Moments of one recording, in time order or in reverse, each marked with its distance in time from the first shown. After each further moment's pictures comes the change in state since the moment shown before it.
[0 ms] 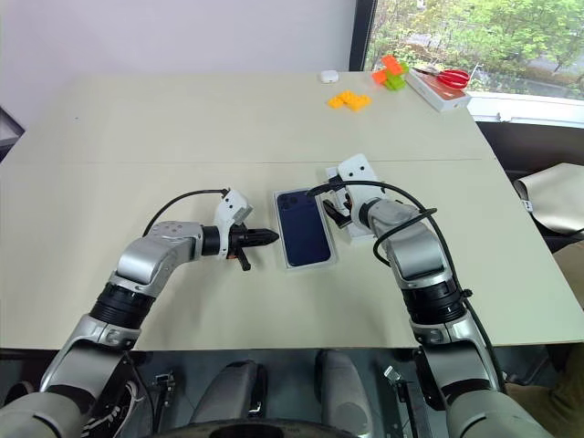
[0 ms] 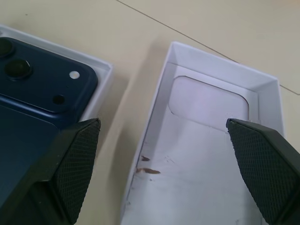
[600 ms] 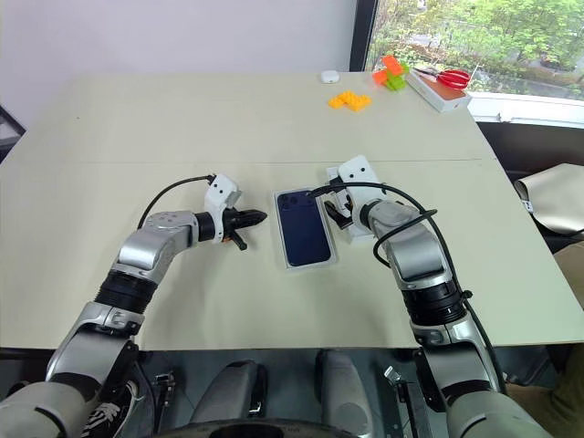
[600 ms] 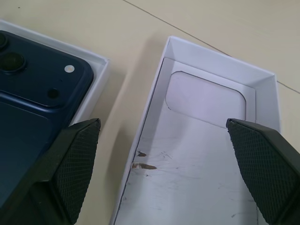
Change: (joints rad) left arm -0.078 -0.037 0.050 0.201 0.045 -0.152 0.101; right arm 0.007 -0.001 0.003 -0.001 -0.015 -0.001 0.001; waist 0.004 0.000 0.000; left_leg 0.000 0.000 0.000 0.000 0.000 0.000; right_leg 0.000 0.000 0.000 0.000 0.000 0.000
